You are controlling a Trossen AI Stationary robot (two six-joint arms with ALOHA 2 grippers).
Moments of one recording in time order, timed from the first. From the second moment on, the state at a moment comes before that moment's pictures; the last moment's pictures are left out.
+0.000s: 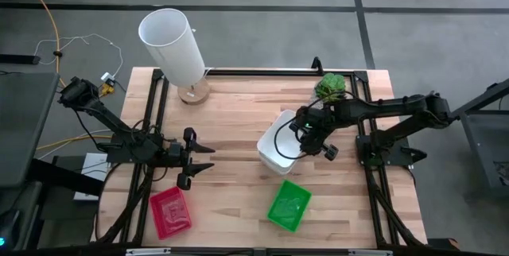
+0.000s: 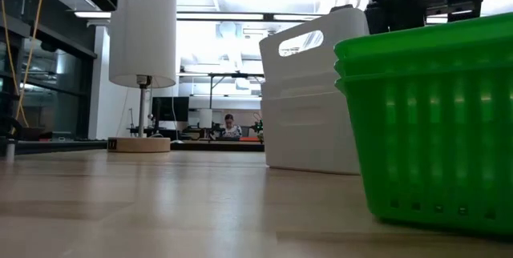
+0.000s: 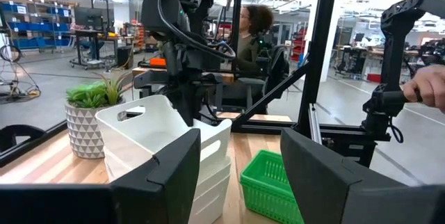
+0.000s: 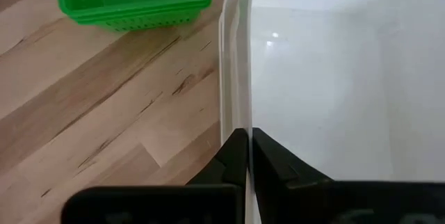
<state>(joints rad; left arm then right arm) -0.52 0.97 0.27 0.80 -0.64 0.00 -0.03 1.35 1.04 -0.85 -0.29 -0.91</state>
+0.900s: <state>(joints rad) -0.52 0.97 0.27 0.80 -0.64 0.00 -0.03 1.35 1.04 -0.80 -0.30 -0.87</state>
